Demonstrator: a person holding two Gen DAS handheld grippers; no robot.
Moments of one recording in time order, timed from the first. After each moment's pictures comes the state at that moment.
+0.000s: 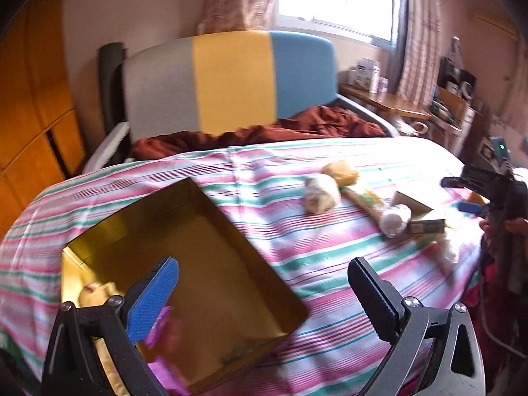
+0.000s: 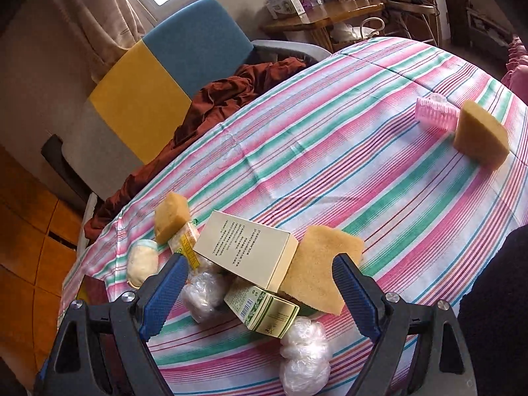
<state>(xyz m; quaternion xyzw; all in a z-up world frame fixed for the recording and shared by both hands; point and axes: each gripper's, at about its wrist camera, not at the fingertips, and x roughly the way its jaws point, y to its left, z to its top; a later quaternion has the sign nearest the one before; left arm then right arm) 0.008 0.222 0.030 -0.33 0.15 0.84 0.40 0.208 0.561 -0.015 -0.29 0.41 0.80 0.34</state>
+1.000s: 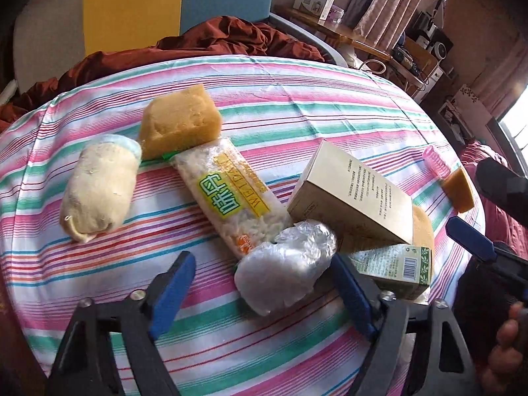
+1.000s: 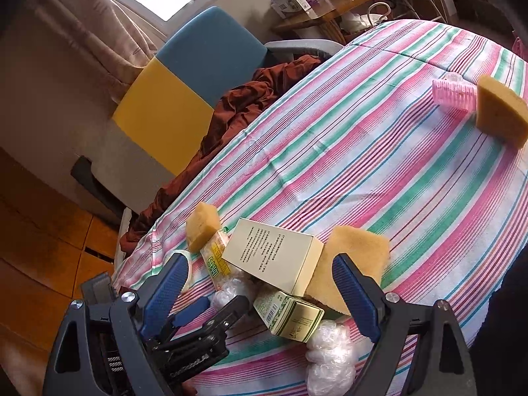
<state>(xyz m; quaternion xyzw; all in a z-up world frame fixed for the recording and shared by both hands) 0.031 0.466 -0.077 -0.49 0.17 0.71 0.48 0.213 0.570 -0.024 -0.24 0.47 0.80 0.28</state>
